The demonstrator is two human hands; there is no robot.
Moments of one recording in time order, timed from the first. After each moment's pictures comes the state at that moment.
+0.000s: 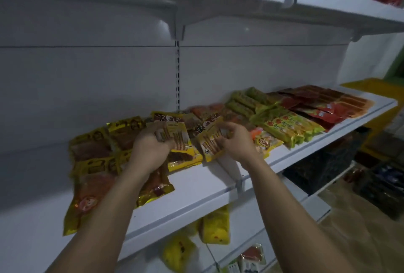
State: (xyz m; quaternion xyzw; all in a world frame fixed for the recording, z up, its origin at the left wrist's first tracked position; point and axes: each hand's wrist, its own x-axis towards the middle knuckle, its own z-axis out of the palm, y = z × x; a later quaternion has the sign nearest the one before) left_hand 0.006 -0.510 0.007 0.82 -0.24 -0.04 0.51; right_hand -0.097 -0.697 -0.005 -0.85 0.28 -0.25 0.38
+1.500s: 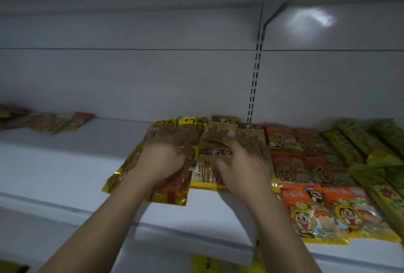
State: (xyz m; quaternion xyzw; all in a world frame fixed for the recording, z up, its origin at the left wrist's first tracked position) left_hand 0.014 -0.507 -0.003 0.97 -0.14 0.16 0.15; right_hand -0.036 -0.699 -0.016 -0.95 -0.01 -0.25 0.19
